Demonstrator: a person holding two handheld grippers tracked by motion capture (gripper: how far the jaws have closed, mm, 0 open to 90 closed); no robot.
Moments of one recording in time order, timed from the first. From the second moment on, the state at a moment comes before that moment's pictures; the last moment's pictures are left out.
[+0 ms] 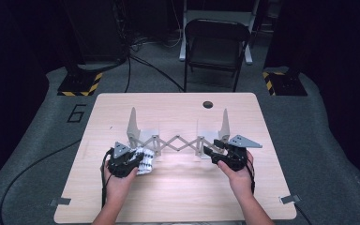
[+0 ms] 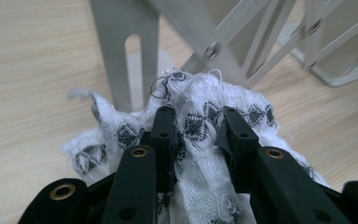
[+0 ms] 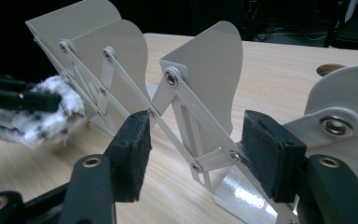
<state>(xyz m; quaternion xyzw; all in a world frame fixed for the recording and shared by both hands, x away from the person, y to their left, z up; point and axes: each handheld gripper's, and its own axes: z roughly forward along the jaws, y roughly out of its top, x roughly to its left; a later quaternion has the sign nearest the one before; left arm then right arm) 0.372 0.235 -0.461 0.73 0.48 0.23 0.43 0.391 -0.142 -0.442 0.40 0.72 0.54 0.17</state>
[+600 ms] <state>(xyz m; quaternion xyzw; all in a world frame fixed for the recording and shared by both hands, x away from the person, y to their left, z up) 0.384 0.194 -0.475 0.75 0.46 0.21 0.43 0.391 -0.142 -0.443 0.40 0.72 0.54 0.17</state>
